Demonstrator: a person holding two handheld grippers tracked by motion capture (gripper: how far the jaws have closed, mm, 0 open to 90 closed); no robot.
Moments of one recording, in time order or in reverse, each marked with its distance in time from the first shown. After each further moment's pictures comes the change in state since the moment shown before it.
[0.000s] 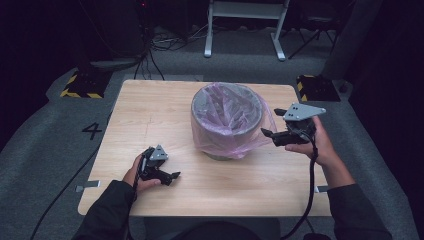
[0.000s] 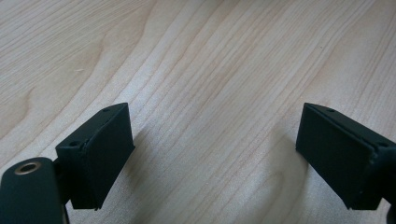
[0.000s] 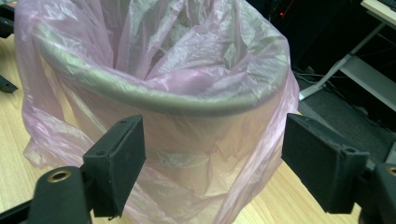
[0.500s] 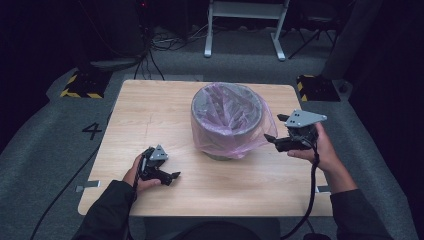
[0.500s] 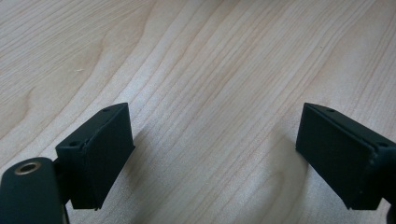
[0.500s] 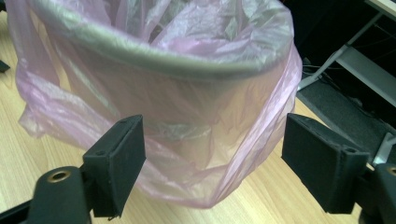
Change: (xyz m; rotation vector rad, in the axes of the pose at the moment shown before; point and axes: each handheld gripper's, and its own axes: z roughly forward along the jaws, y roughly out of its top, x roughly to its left) left arm 0.000 0.000 0.000 0.000 0.000 -0.001; right arm 0.006 -0.017 -0.003 0.036 -0.015 -0.010
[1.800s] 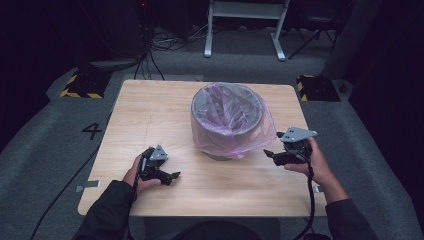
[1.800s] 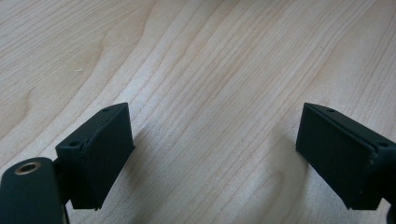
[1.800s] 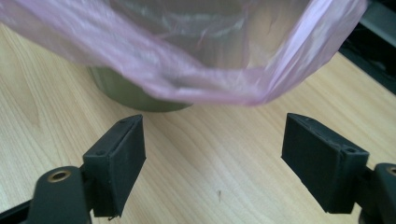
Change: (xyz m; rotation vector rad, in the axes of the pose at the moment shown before) left arm 0.000 0.000 0.000 0.000 0.000 0.000; right arm 0.014 -0.060 0.030 0.101 0.024 0.065
